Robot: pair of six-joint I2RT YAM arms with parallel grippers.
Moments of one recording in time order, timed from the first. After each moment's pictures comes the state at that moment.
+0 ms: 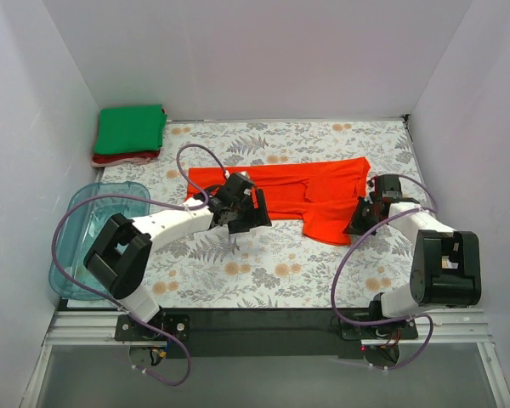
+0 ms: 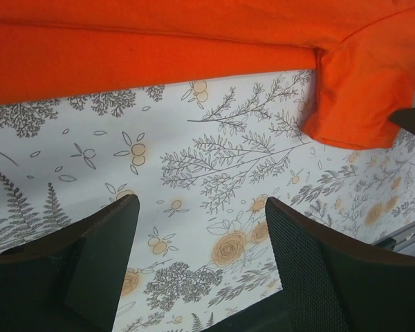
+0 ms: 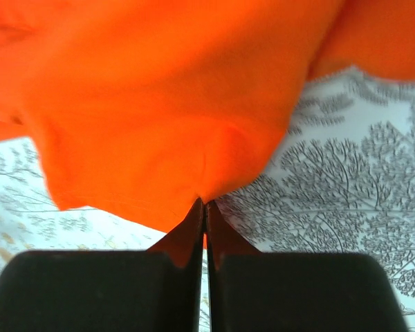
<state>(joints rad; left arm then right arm) -0.72 1.62 1.04 -0.34 0.04 -0.85 -0.01 1.45 0.73 -0.43 -0.29 0.36</state>
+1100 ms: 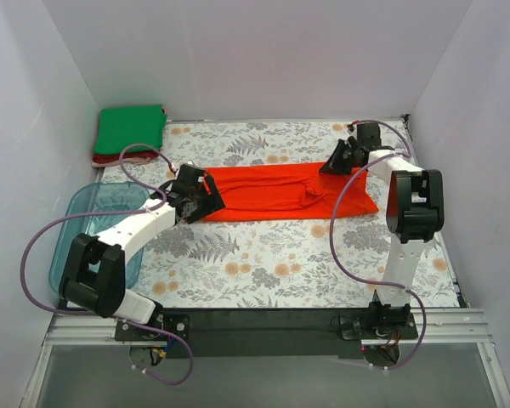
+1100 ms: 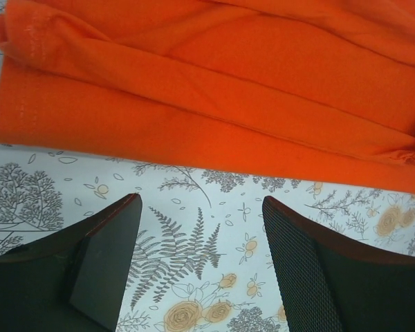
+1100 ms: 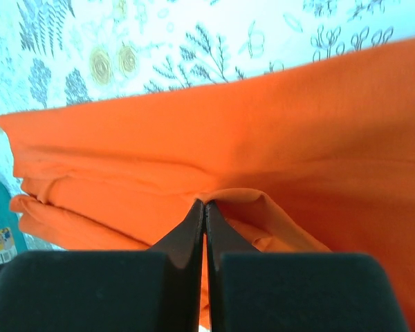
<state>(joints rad) -0.42 1.46 0.92 -0.37 -0.08 -0.77 0.06 2.04 1.44 -0.28 -0.49 0.48</state>
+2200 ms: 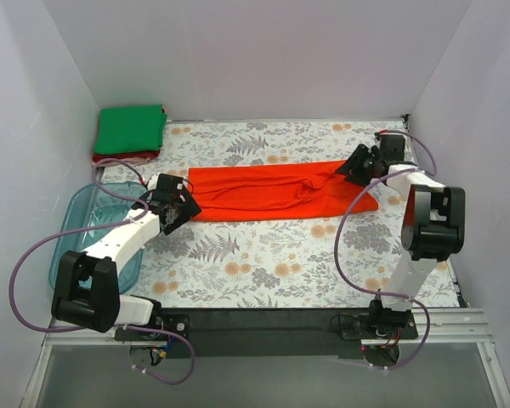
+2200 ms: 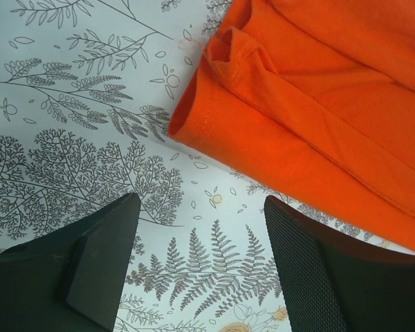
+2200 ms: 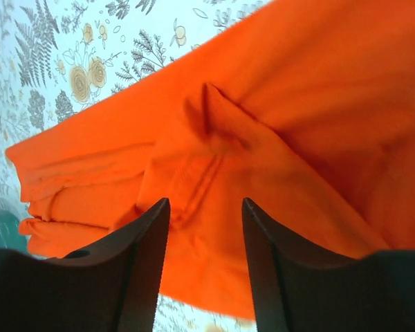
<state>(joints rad) -0.27 1.34 0.79 -0.42 -0.20 -0.80 -0.02 1.93 1.25 -0.15 -0.45 0.56</state>
